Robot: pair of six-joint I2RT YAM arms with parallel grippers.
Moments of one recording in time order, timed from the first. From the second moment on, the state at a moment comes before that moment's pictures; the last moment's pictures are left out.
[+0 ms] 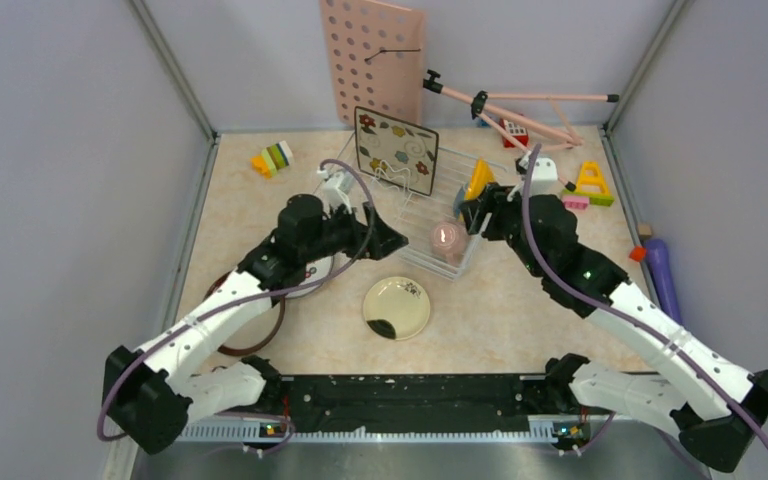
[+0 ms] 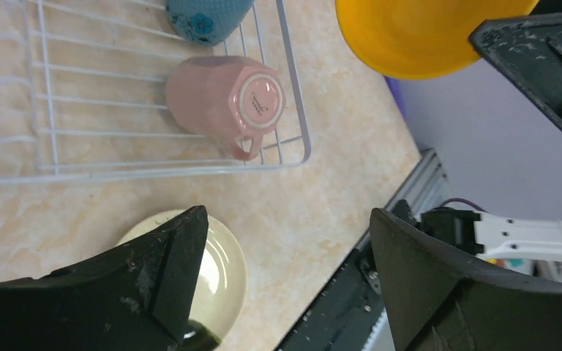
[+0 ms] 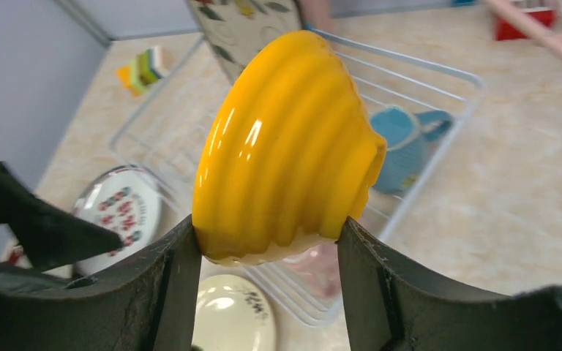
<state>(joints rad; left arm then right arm) -0.52 1.06 0.81 -0.06 0.42 -0.68 0.74 0.95 0.98 -0.23 0.34 0.43</state>
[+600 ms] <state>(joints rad) -0.80 1.66 1.30 -0.24 0.02 -0.51 0.73 0.75 1.02 -0.58 0.77 0.39</state>
